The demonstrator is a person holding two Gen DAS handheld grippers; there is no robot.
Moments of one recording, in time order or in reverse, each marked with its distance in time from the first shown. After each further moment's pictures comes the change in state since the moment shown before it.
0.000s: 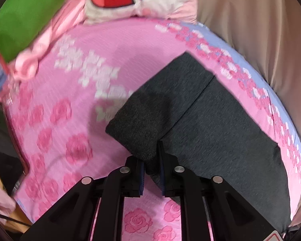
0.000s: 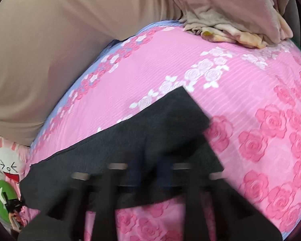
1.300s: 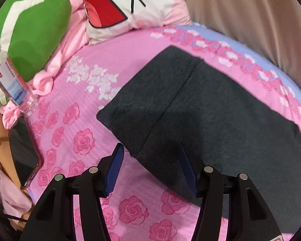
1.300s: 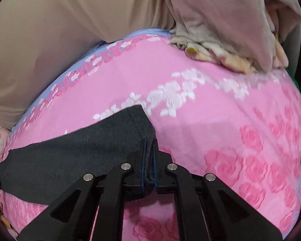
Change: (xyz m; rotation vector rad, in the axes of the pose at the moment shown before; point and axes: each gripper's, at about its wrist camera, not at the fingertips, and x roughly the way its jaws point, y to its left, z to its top) left arm 0.000 -0.036 -0.041 0.117 -0.089 0.208; right arm -0.002 -0.049 0.021 -0.150 0.026 -0.174
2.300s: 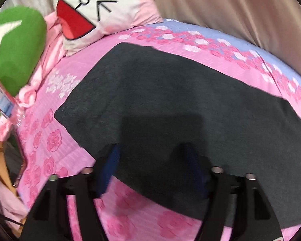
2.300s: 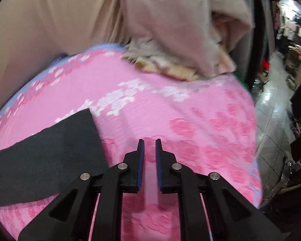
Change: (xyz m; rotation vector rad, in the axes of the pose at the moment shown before) left arm -0.001 -0.053 -0.020 0.107 -0.046 -0.032; right arm -0.068 -0.011 -0.021 0.064 -0.184 -0.269
